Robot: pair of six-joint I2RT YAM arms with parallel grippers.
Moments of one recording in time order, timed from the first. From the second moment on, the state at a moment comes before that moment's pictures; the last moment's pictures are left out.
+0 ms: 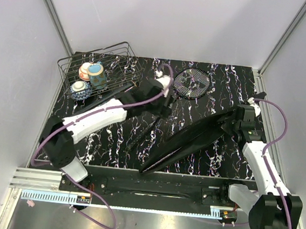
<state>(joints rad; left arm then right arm) -0.83 1.61 1.36 -0.45 -0.05 -0.29 0.05 1.03 0.74 -0.44 0.13 0.58</state>
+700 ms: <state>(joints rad) -0.75 2.09 1.55 -0.52 -0.19 -0.29 0.04 1.16 0.87 -0.50 0.09 0.53</state>
